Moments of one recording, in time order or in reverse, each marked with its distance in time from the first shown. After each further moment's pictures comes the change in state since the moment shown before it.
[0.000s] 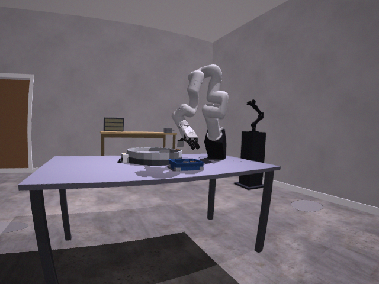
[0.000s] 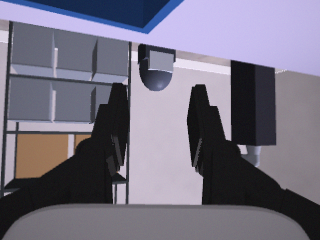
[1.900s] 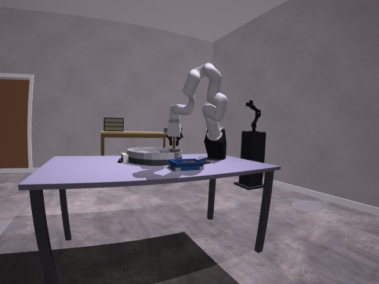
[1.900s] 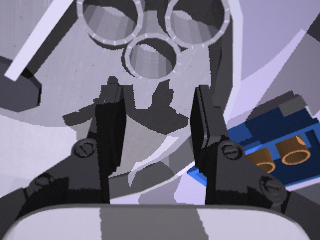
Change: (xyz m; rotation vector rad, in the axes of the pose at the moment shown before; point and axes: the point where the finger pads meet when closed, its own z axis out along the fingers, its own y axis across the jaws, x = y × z) arm 0.197 0.066 -0.163 0.410 0.608 1.117
